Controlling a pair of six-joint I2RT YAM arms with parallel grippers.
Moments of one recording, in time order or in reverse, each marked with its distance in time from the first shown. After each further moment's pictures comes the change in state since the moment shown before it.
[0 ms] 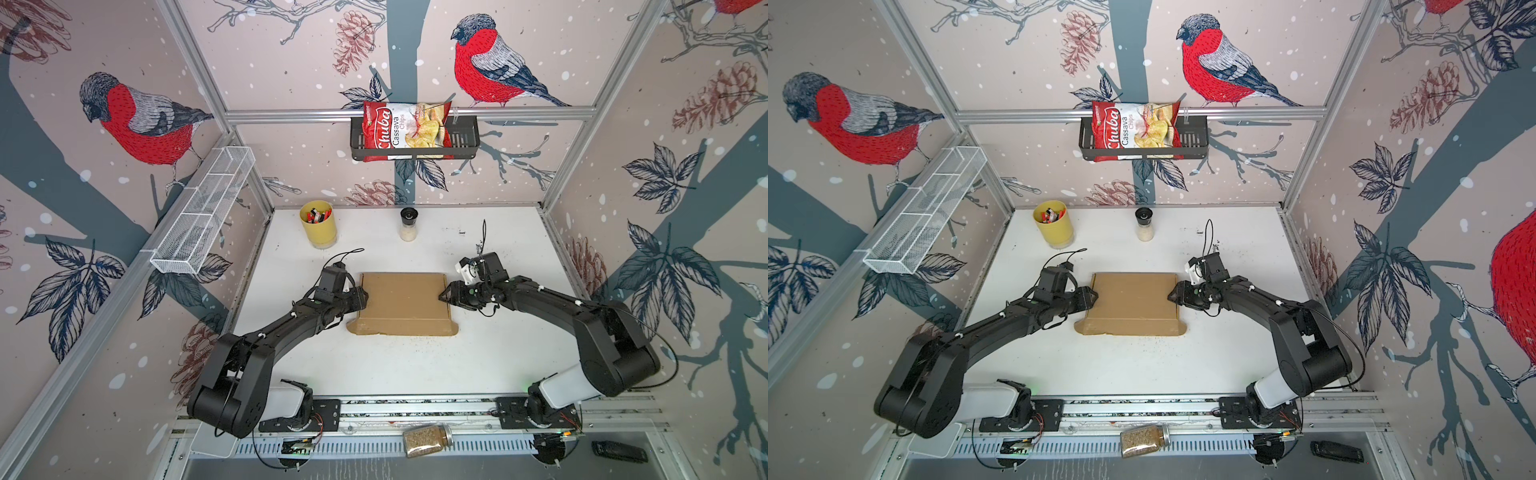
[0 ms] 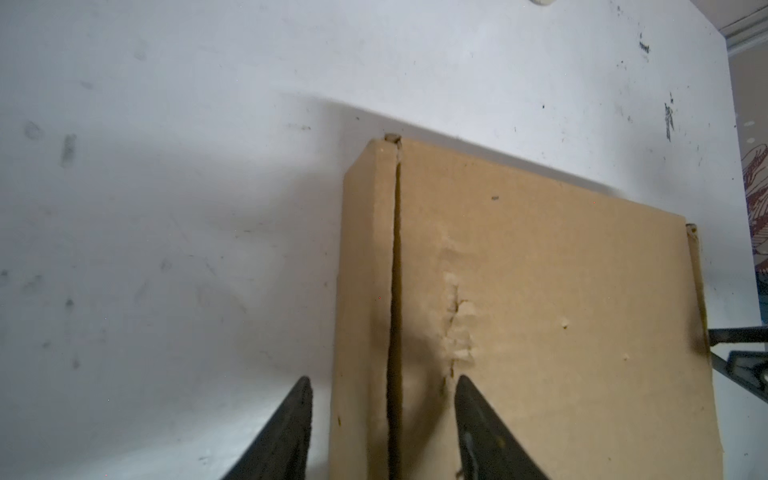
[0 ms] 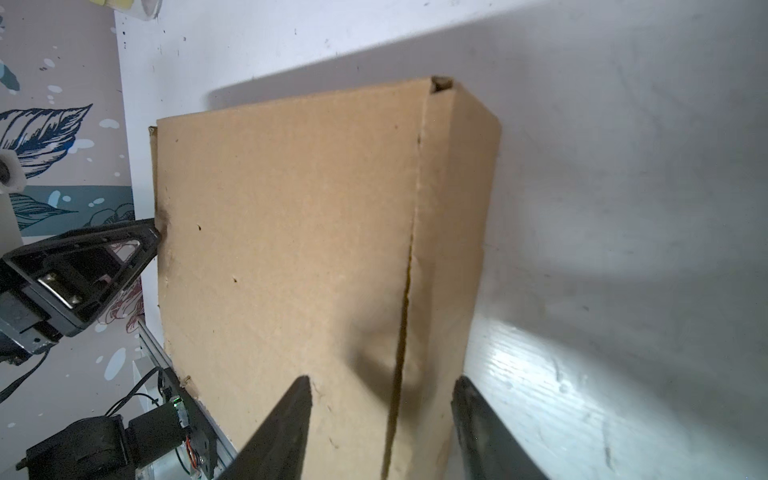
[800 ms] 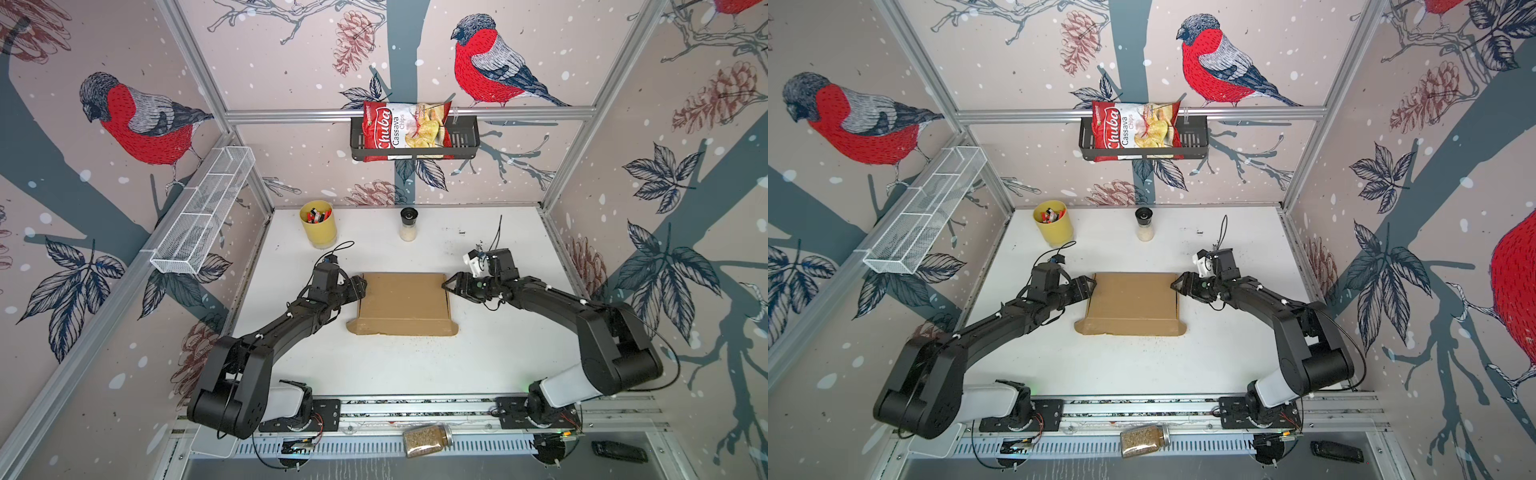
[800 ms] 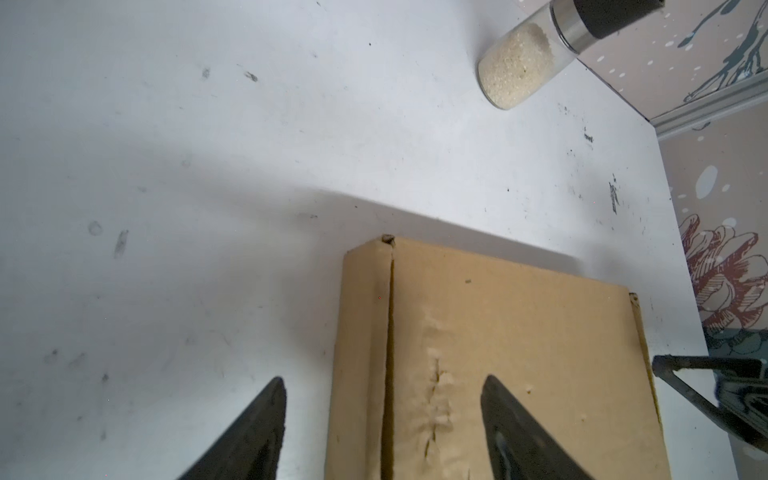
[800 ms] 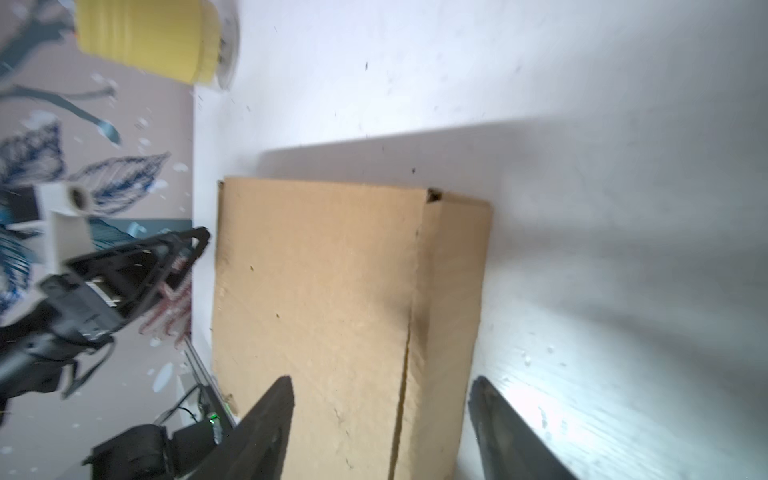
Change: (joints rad) left arm 0.063 0.013 -0.014 0.166 0.012 -0.034; right arm -0.127 -0.013 -0.044 0.155 -0.124 0.030
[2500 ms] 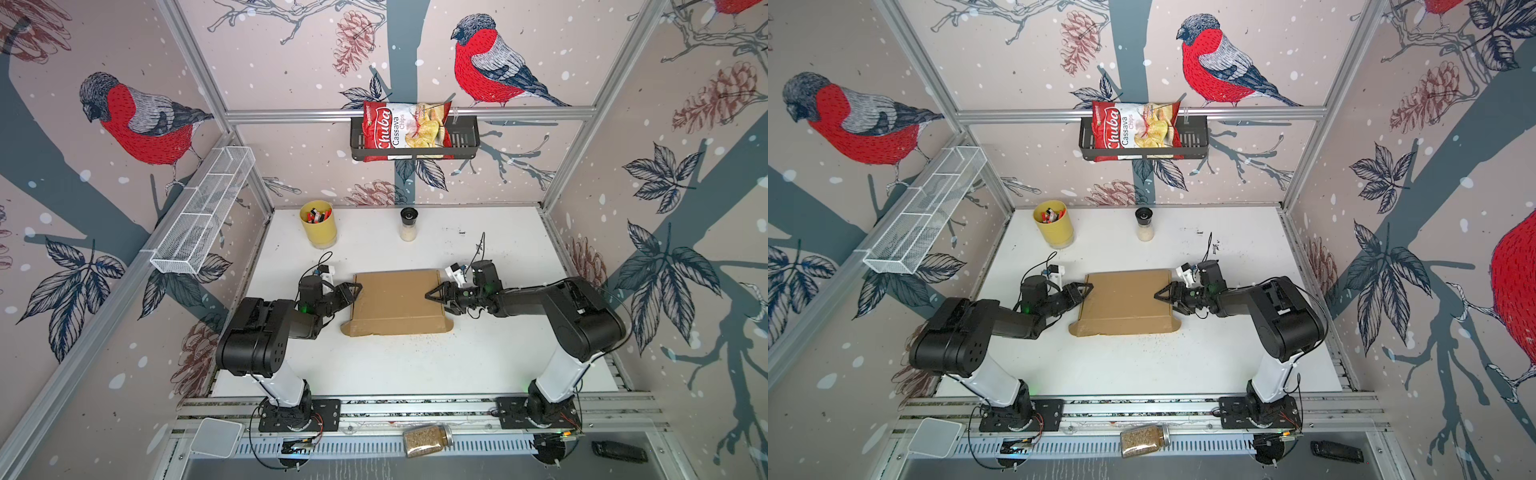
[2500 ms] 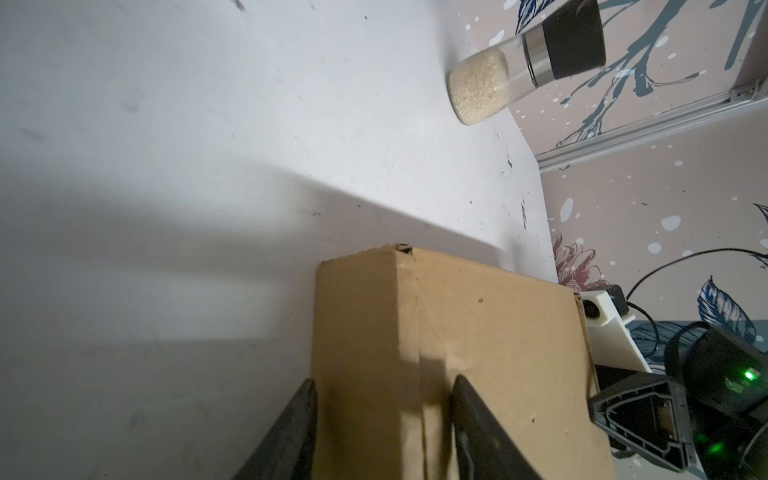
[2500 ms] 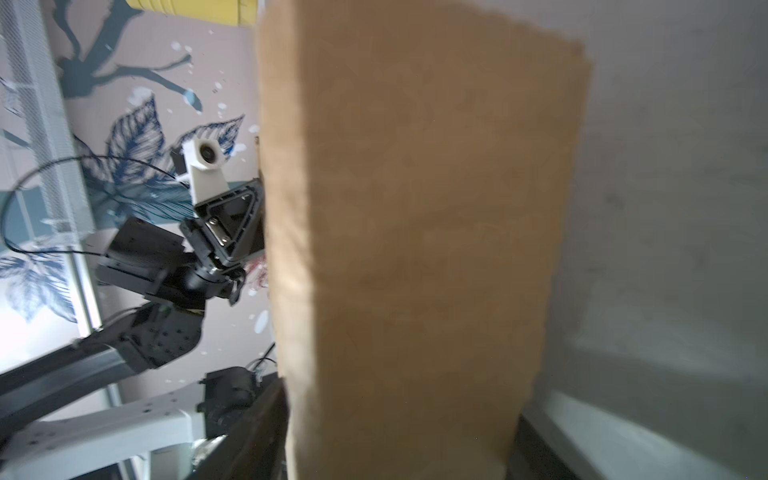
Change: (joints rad) left arm 0.187 0.278 -0.188 0.614 0.374 -0.141; right arm 0.105 0.253 -0.087 0.464 -0.243 0.277
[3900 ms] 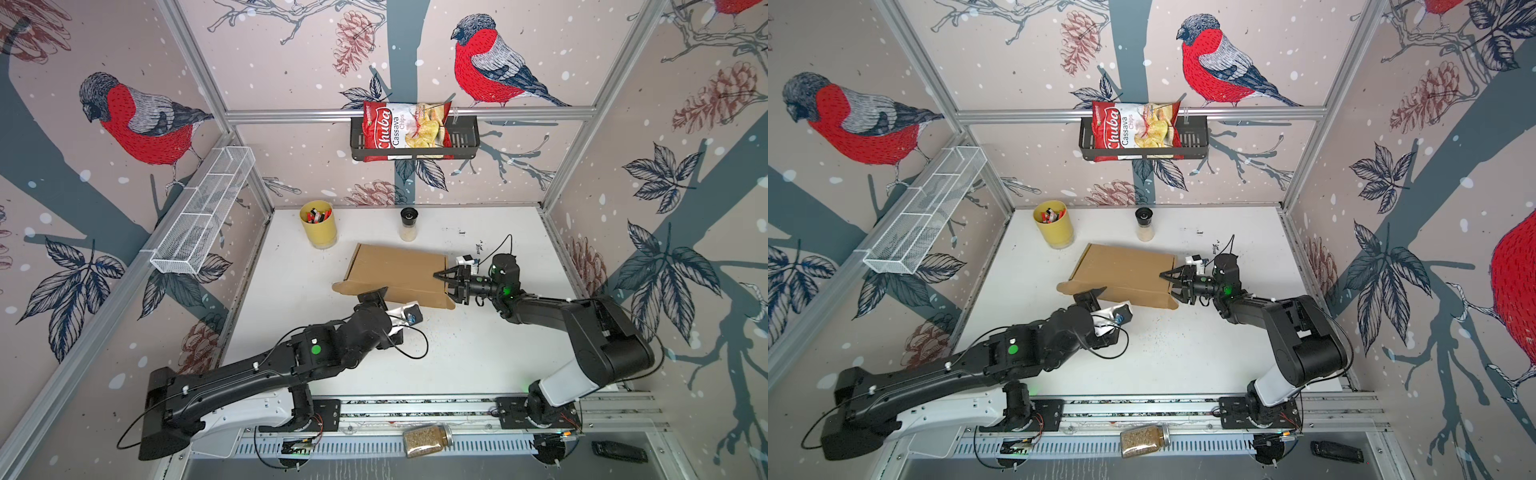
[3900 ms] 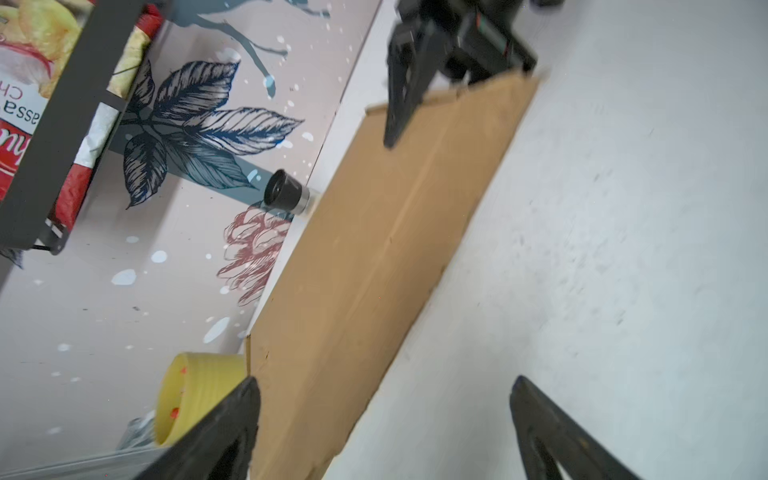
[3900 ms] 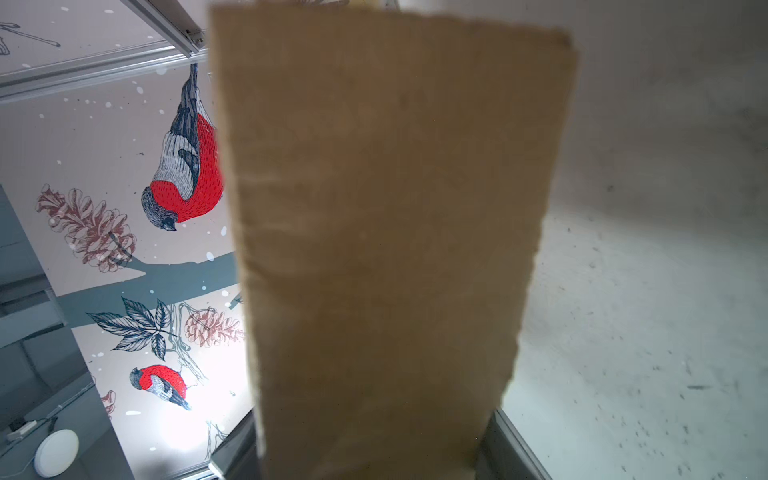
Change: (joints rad) left arm -1.121 -0.670 0.406 -1.139 -1.199 1.232; right arm -0.062 -0.195 -0.079 0.322 -0.129 0.641
